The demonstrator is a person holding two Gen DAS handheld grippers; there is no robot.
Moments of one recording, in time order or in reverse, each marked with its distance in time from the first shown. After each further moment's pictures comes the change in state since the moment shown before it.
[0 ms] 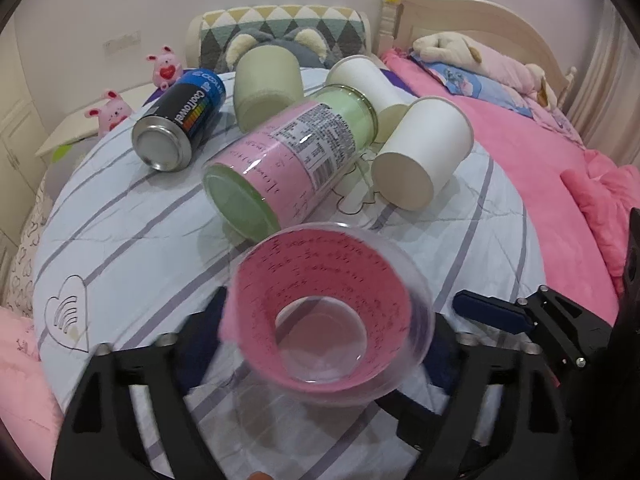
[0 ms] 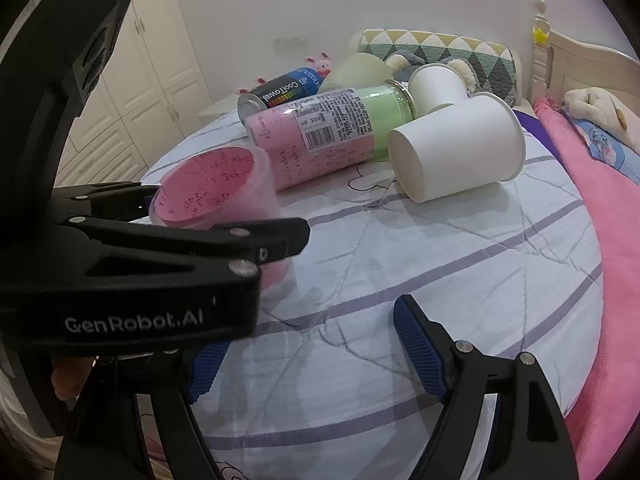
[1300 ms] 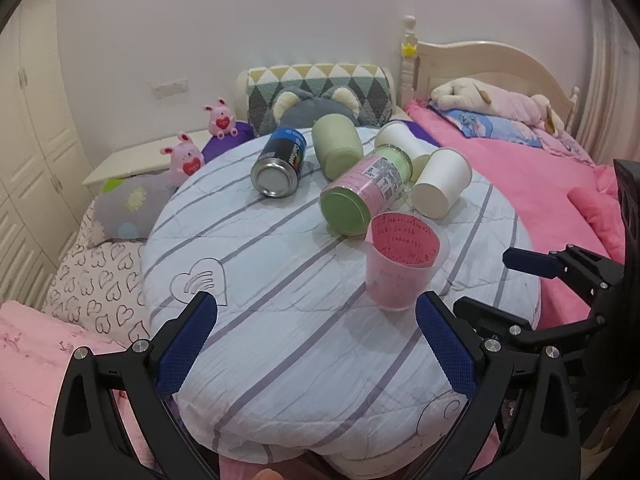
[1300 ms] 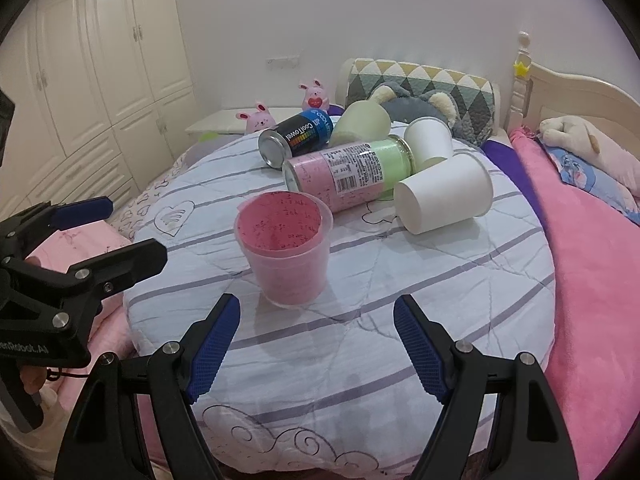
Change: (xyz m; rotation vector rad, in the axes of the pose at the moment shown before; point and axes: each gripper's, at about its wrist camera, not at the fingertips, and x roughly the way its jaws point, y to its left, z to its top) left arm -0.117 0.044 -0.058 0.009 -0.212 0.116; right arm -0.050 0.046 0.003 -0.018 -0.076 -0.113
